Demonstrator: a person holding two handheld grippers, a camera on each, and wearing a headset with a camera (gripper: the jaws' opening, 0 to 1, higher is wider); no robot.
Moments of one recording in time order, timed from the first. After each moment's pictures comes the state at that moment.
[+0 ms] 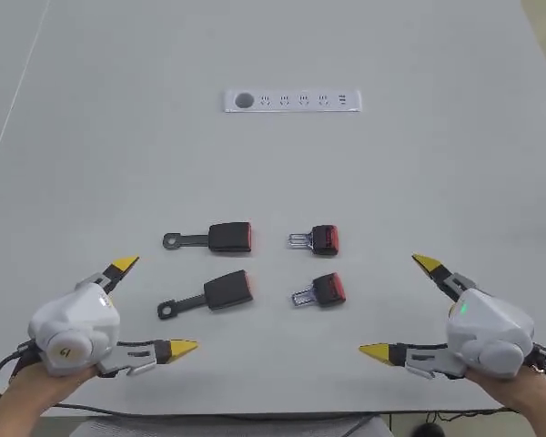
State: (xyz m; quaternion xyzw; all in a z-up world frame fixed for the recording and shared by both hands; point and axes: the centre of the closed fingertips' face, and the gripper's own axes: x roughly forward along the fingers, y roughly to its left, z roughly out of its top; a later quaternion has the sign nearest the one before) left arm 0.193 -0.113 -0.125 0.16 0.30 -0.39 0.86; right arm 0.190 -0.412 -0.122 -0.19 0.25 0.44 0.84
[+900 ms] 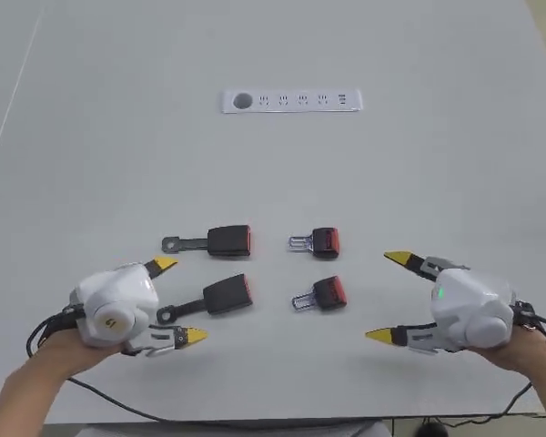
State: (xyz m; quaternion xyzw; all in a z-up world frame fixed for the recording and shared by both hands) left arm 0.205 -0.143 -0.149 0.22 0.35 -0.45 0.79; right arm 0.200 -0.398 -0.137 -0.28 0.26 0.54 0.75
